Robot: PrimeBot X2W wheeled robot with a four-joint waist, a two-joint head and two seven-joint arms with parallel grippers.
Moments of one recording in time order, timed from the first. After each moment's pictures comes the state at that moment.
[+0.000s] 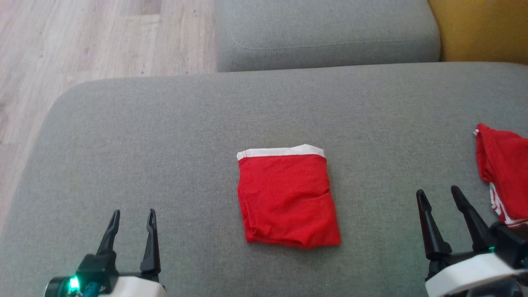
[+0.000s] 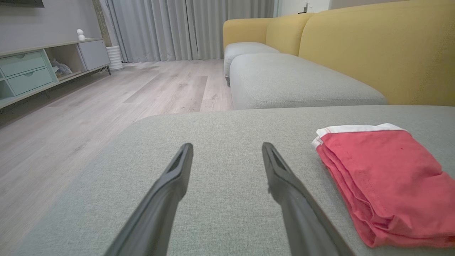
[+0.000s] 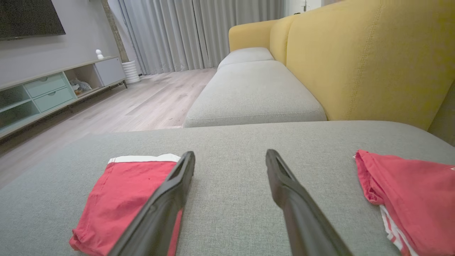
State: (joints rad) left arm 0.07 0.40 -0.45 0.03 -0.47 0.35 -0.14; right arm 0.25 -0.07 -0.01 -0.25 0.19 0.14 0.13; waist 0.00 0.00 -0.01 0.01
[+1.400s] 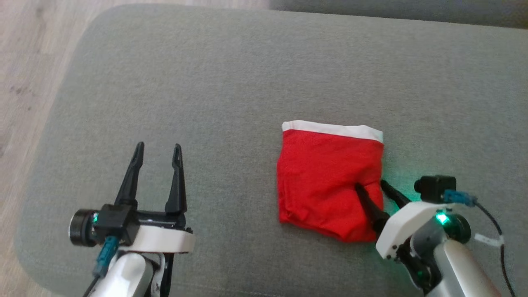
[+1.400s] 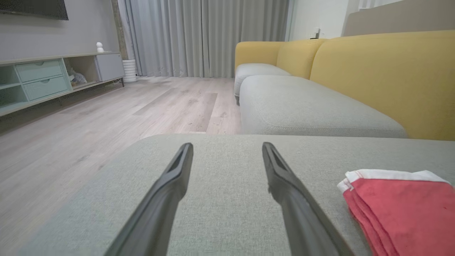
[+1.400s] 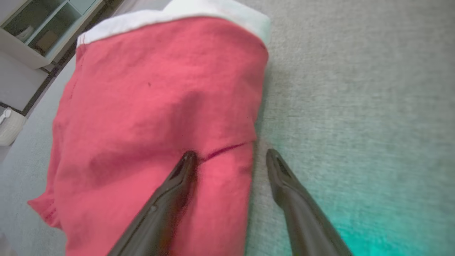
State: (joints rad) left arm -0.18 0.30 -0.49 0.08 -0.43 0.30 -0.24; right arm -0.14 -0.10 0.19 0.35 0.40 0.14 0.23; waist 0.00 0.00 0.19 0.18
